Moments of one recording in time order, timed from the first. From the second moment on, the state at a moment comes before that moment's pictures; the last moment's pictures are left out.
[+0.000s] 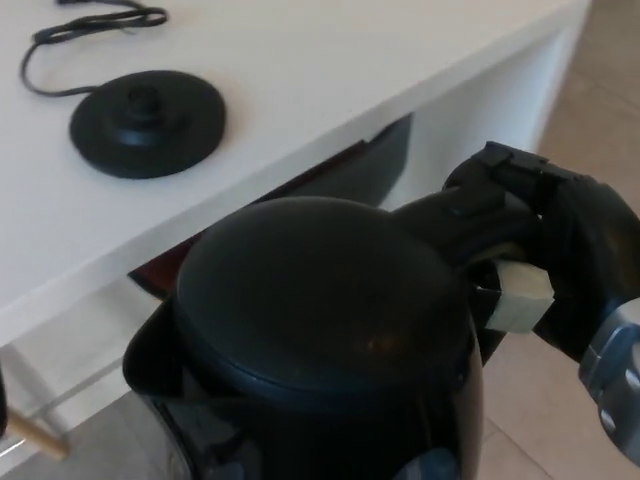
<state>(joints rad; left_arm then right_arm) 0.26 0.14 0.37 1.18 -0.10 -0.55 0.07 -0.40 0.13 -0.14 -0.96 0.44 1.54 -0.30</state>
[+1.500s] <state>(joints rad) 0.23 0.17 0.40 1.21 -0.11 -0.55 0.08 -0.41 0.13 -0.17 -0.95 0.46 1.56 -0.27</state>
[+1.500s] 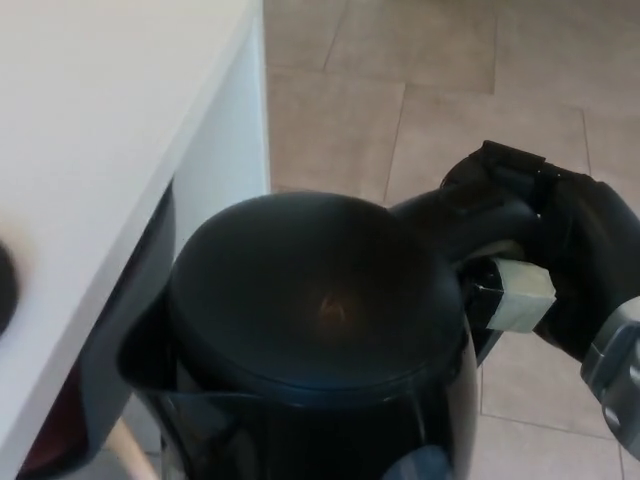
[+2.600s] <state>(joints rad) 0.23 0.16 0.40 1.23 -0.10 -0.54 0.08 -0.44 0.13 -0.20 -0.94 0.46 1.56 -0.26</state>
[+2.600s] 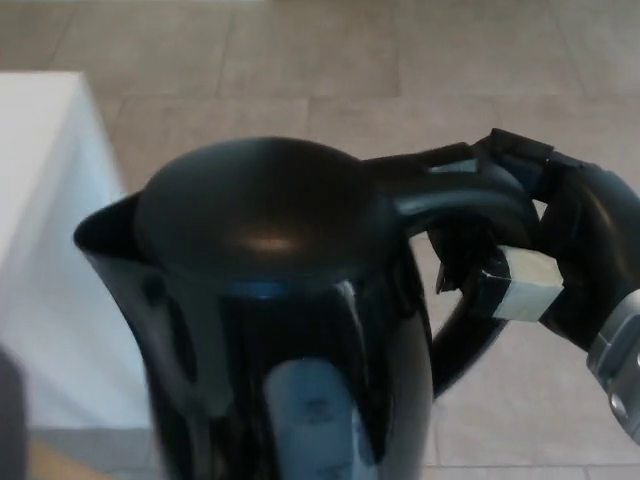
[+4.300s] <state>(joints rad) 0.25 0.16 0.41 1.21 -0.13 -0.54 0.07 -0.44 0.13 -0.15 -0.94 0.44 1.50 -0.29</state>
